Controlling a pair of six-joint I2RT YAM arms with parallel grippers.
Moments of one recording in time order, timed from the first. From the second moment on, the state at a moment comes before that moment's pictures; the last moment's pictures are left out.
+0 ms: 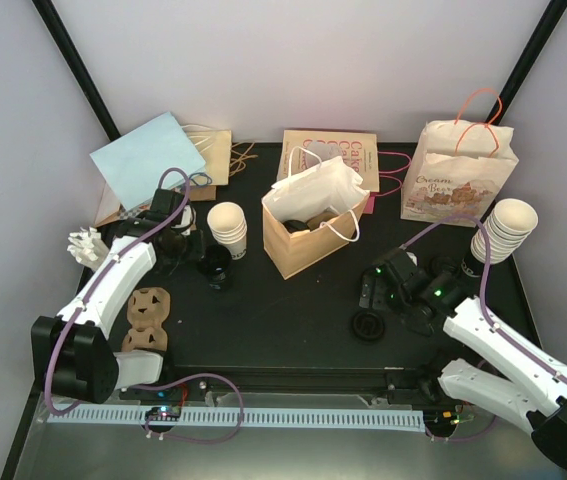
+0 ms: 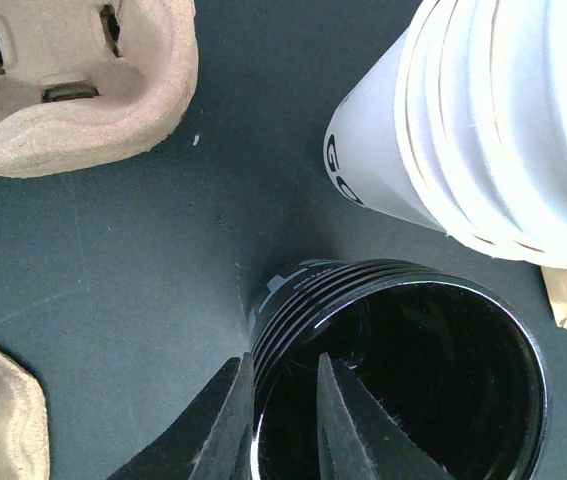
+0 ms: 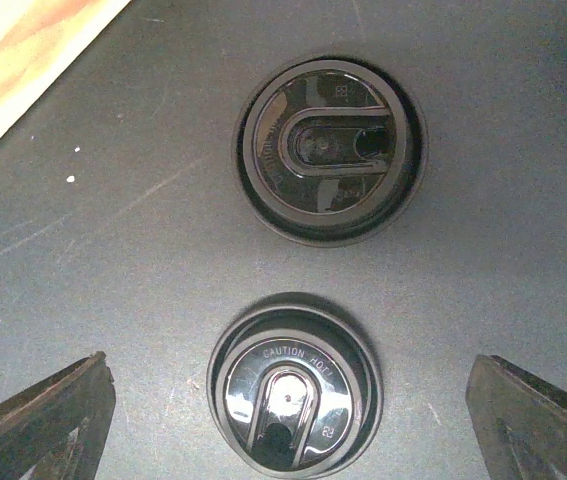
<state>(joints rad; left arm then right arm) -0.16 1.27 0.99 -0.87 0.09 -0.38 0.68 0.90 0.71 -0.93 0.18 0.79</state>
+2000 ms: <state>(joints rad) -0.22 1.22 1.00 -0.96 0.12 -0.30 0.68 0.91 0.71 -0.92 0.18 0.79</state>
